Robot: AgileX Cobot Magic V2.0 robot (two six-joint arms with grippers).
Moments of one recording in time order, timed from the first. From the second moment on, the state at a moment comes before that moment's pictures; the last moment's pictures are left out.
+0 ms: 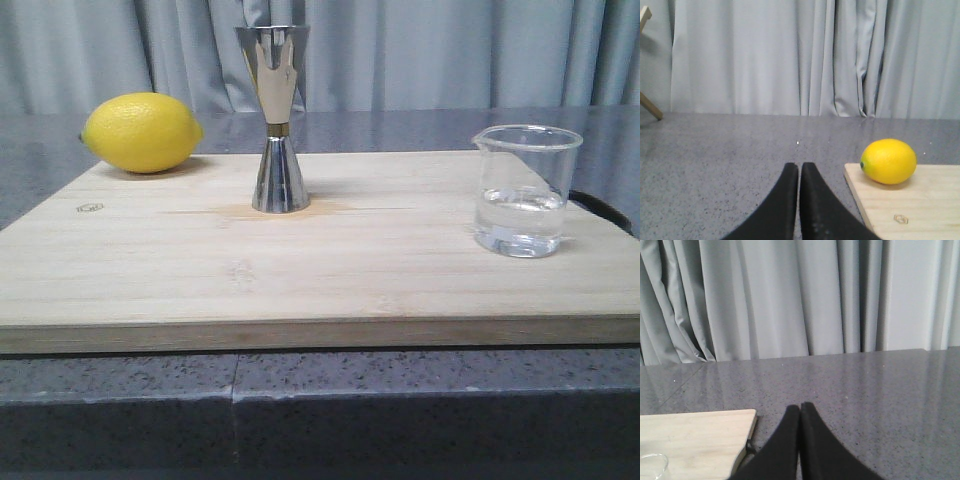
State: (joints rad) left arm -0.07 0.03 -0.23 -0.17 0.20 0.12; right arm 0.02 0.05 -0.31 -0.18 0.29 0.15
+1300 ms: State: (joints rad) left arm -0.07 0.39 -0.55 -0.12 0.30 0.12; right arm 0.02 0.28 -0.56 -0.19 0.50 0.09
